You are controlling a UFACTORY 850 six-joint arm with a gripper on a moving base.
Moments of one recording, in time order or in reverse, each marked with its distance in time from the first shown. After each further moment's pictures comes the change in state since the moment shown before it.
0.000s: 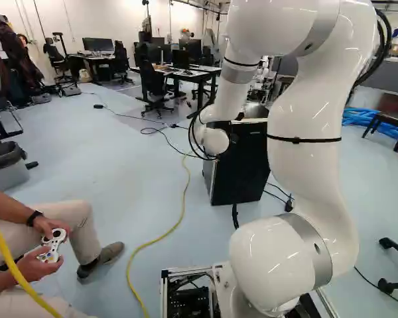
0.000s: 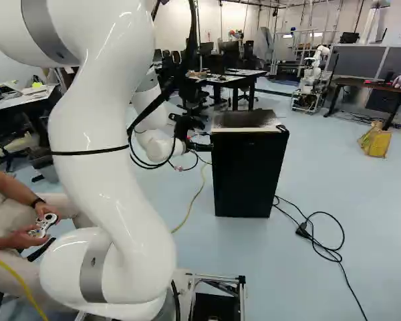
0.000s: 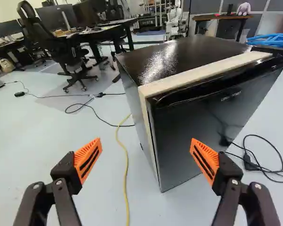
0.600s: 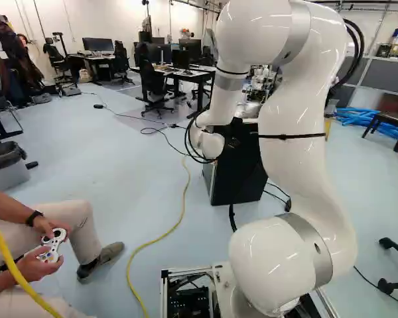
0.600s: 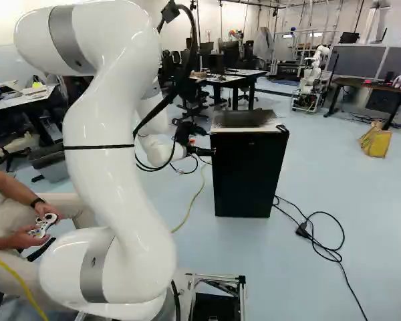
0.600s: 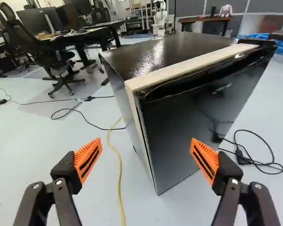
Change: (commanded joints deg) arm 1.2 -6.3 -3.3 5.9 4.3 0.0
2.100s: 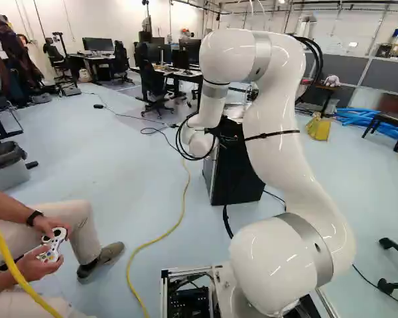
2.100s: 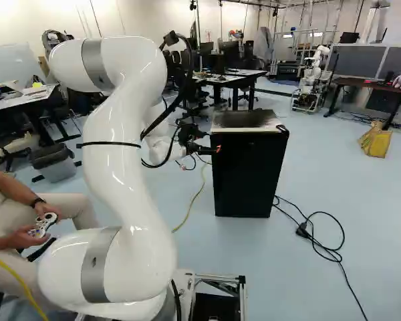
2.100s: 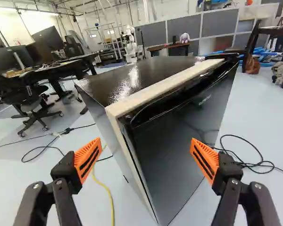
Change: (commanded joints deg) arm 2.2 -10.4 -11.4 14.7 10.5 0.0
